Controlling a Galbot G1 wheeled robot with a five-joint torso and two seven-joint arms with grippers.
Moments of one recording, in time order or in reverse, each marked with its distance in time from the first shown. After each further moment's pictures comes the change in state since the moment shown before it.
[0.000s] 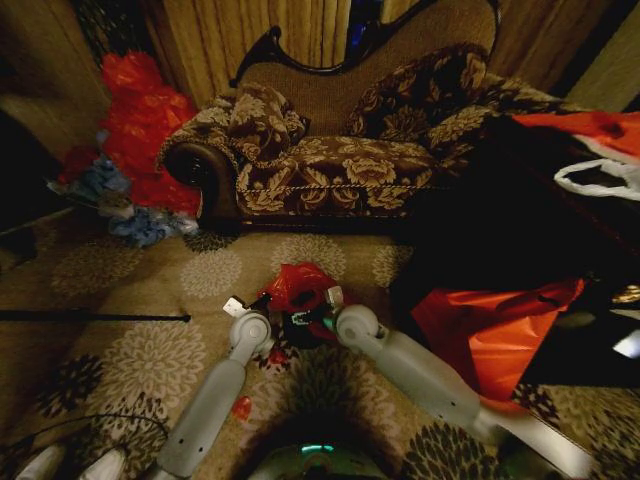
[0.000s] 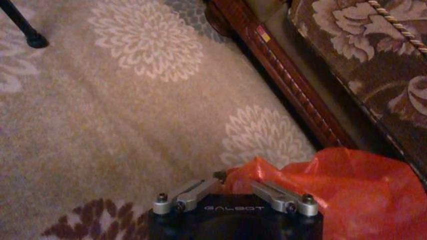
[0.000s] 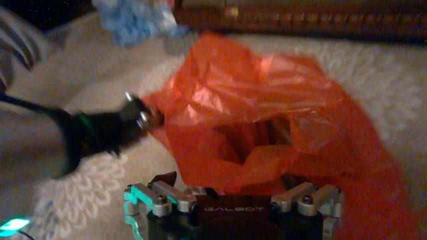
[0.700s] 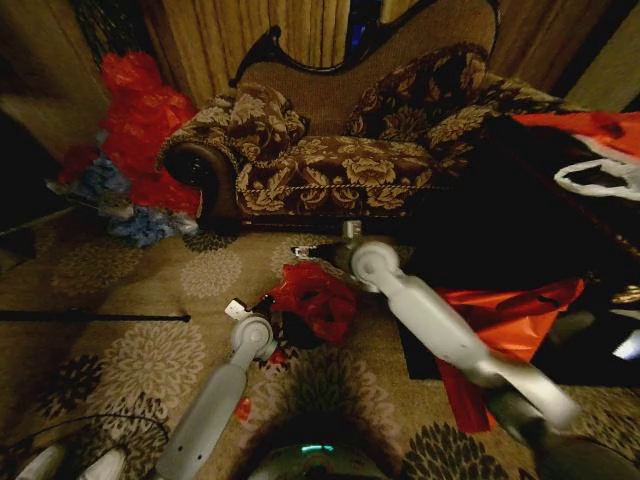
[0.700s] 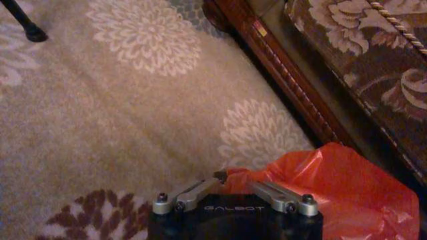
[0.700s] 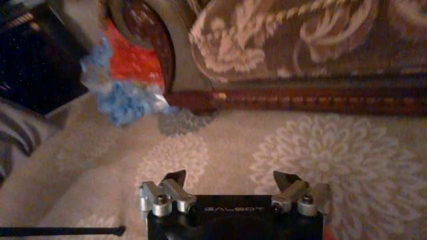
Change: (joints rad) left arm 0.027 -0.001 0.010 -0.039 0.004 0.000 -0.007; right arm 0.289 0.246 0.083 -0.361 0.051 0.020 -0.042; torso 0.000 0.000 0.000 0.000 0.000
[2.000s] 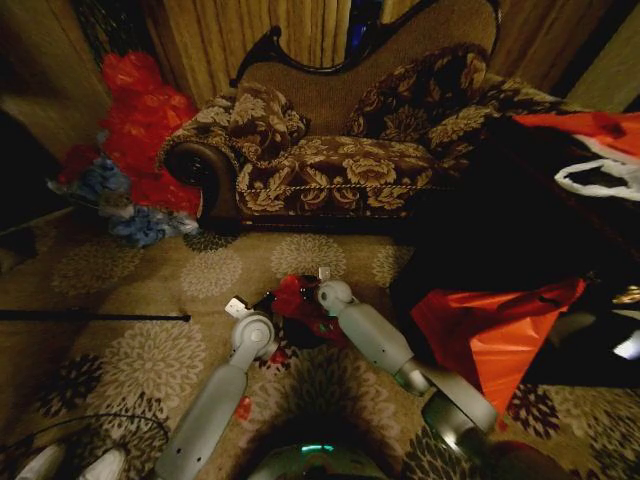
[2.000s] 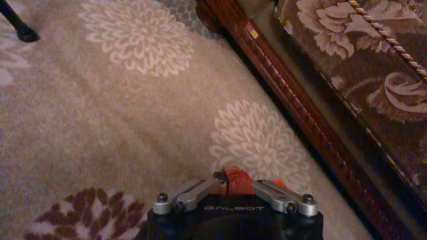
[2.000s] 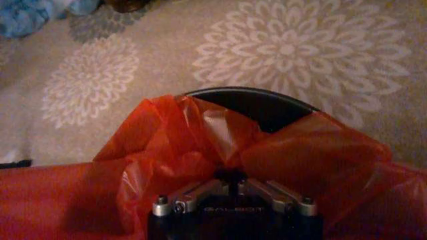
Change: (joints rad) left arm -0.016 -0.010 0.013 -0.033 -0.001 0.001 -0.034; right arm -0.119 0.232 0.031 -0.546 -0.345 0.032 -0.173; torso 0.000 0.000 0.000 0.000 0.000
